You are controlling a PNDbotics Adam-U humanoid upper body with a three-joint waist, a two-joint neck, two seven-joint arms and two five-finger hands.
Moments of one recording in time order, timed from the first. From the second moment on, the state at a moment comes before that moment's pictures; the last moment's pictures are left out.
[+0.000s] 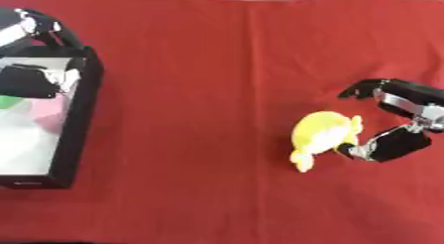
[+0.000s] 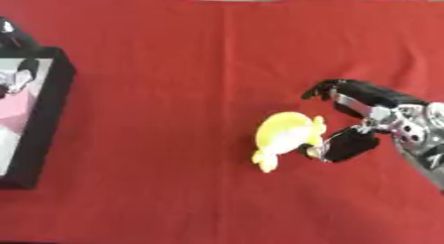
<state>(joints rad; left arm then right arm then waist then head) -0.41 1.10 -0.28 -1.99 -0.16 0.46 -0.26 -0.46 -0.86 0.50 -1.98 0.49 0.51 0.51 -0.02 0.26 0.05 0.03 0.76</state>
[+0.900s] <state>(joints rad) -0.42 1.08 -0.28 -1.99 -0.15 0.47 -0.22 -0.44 -0.84 0.52 -1.98 0.50 0.60 0.47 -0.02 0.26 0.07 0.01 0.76</state>
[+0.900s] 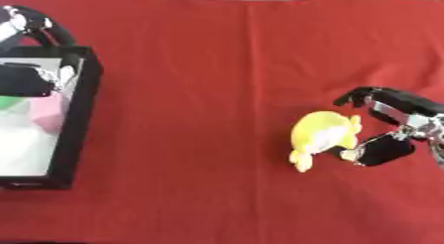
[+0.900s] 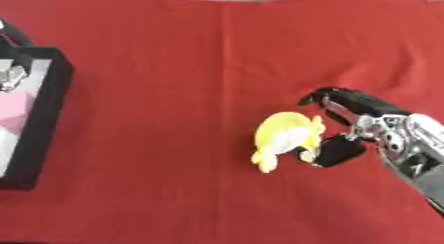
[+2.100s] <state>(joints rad) -0.43 1.07 -0.28 -1.99 -0.11 0.47 -0.19 -0.44 -0.82 0.54 -1.98 0.50 0.67 0.44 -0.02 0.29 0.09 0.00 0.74</state>
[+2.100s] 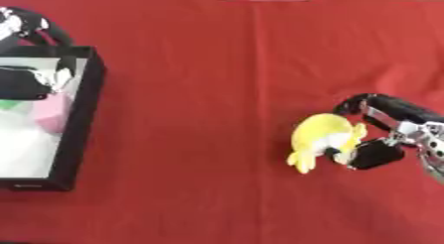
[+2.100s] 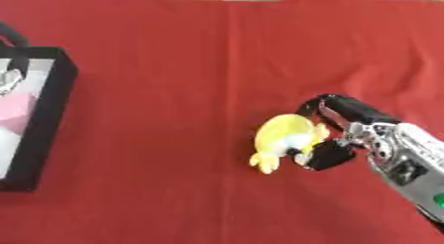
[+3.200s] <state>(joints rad) -0.44 1.07 -0.28 -1.99 -0.09 0.47 -0.17 -0.47 -0.81 0.47 -1.98 0.27 0.66 0.18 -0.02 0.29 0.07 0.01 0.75</state>
